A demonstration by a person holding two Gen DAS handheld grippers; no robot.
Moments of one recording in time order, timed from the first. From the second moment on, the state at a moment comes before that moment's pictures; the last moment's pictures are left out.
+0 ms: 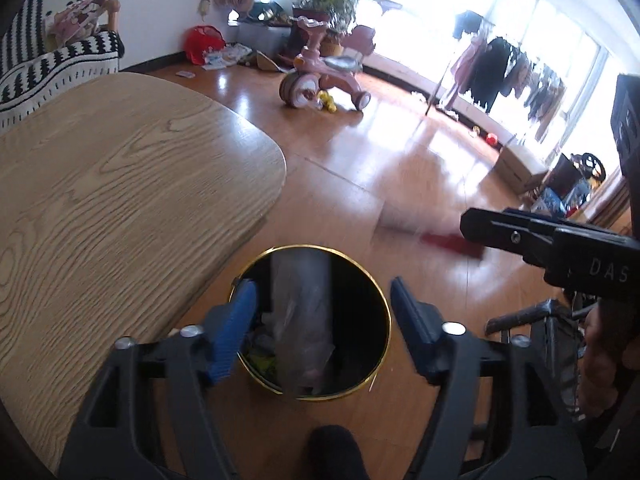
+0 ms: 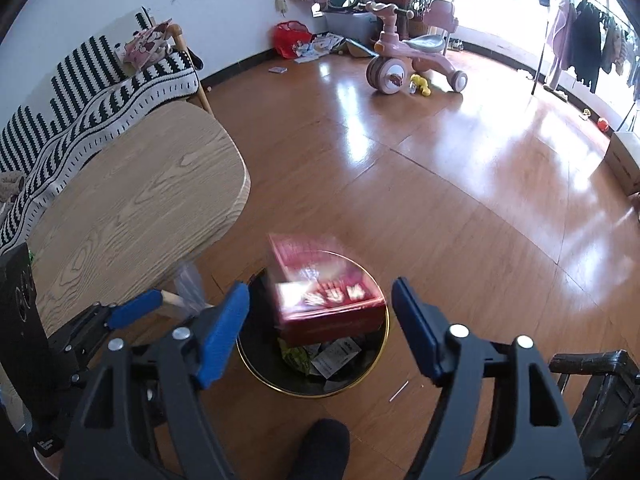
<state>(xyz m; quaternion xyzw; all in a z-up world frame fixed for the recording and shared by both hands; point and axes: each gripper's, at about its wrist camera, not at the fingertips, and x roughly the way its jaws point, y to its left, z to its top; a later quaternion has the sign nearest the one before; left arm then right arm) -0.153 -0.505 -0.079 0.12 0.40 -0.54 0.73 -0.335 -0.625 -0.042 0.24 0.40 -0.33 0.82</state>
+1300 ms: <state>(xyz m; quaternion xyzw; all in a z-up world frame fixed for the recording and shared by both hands) 0.138 -0.046 -0.064 0.00 0.45 -0.09 0.89 0.026 -0.316 -0.078 0.07 0.47 -0.01 0.88</state>
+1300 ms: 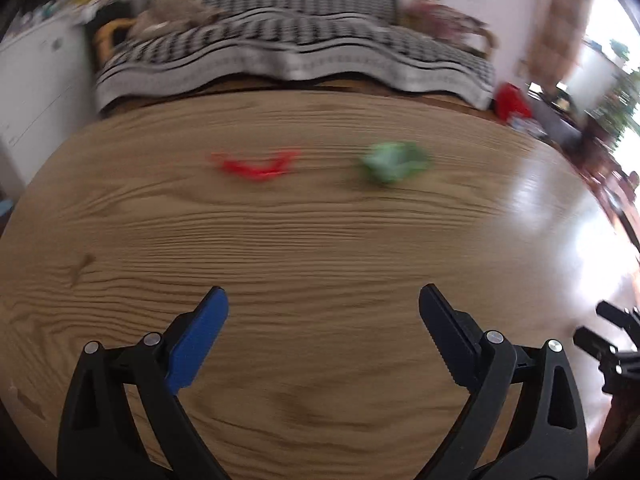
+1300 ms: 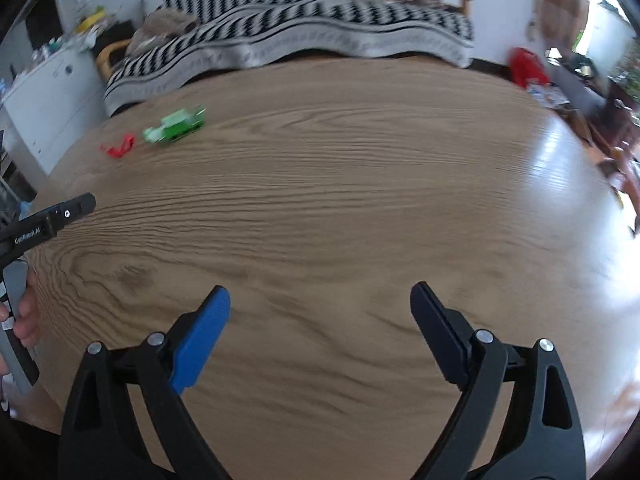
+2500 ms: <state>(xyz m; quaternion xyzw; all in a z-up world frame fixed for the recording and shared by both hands) 0.274 -0.020 -0.092 0.03 0.46 -0.04 0.89 0.247 -0.164 -0.096 -0.03 0.45 0.10 0.89</state>
